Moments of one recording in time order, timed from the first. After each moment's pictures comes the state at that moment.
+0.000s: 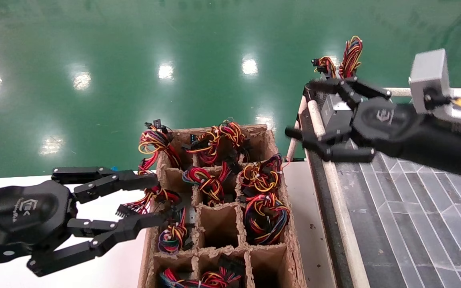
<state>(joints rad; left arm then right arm) -1.09 0.54 0.43 -1.22 0.60 1.40 -0.10 1.31 -0.73 -0.30 0.95 -0.93 -1.35 0.03</state>
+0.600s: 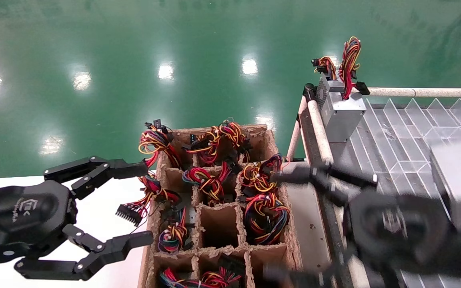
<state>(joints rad) -1.09 0.54 0.43 -1.22 0.60 1.40 -0.10 1.09 -0.62 -0.28 1.26 -0.75 -1.48 0.17</state>
